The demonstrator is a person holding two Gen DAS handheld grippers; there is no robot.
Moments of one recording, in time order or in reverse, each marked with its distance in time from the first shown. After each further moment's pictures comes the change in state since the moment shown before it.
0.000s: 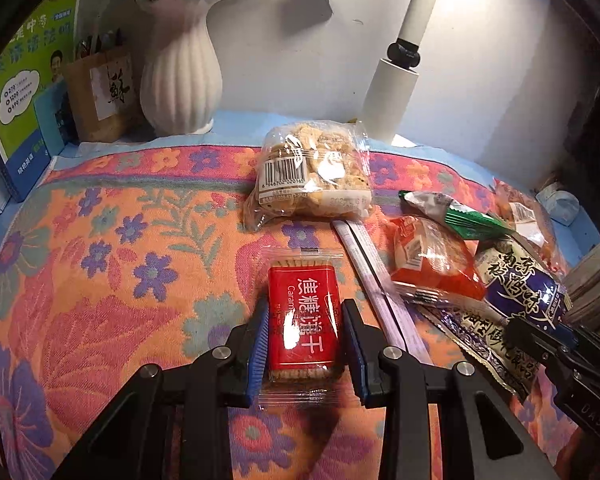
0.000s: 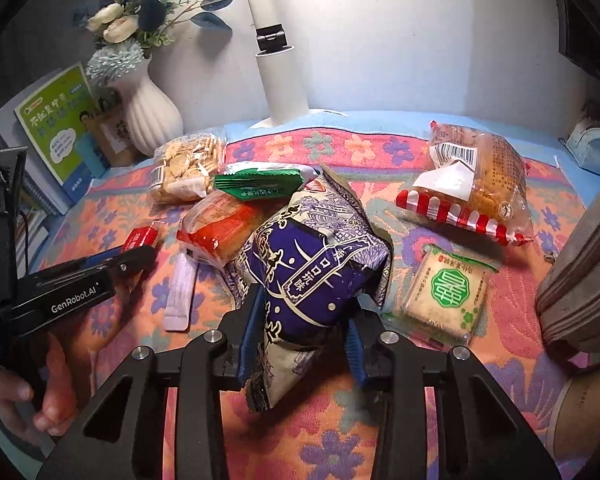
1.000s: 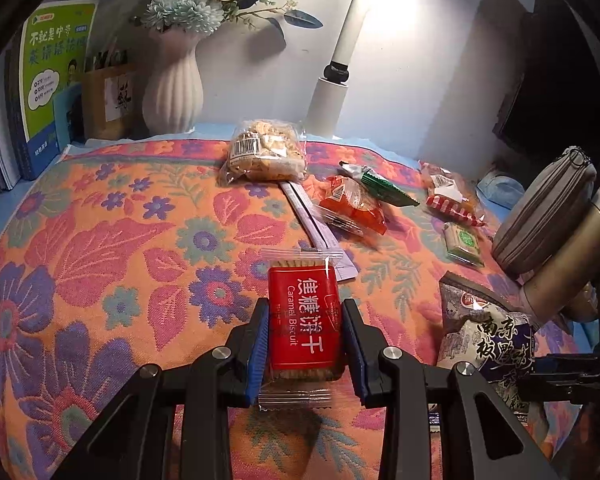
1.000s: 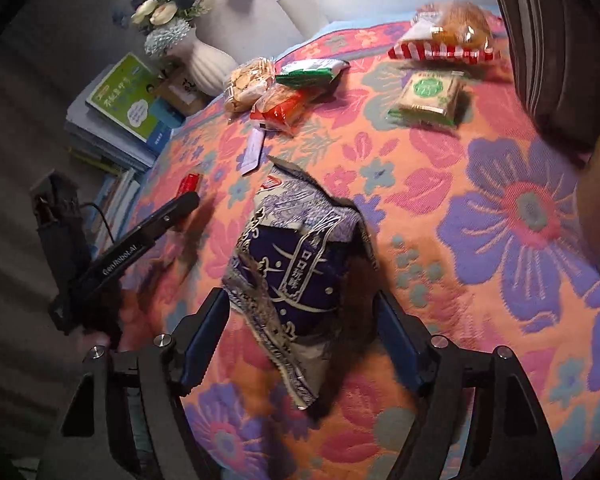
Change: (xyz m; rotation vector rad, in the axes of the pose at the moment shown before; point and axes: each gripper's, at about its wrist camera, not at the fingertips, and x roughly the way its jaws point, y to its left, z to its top) left arm -0.070 -0.014 -0.070 0.042 -0.111 -0.118; right arm -0.064 -0.030 -0.086 0.176 0.232 0.364
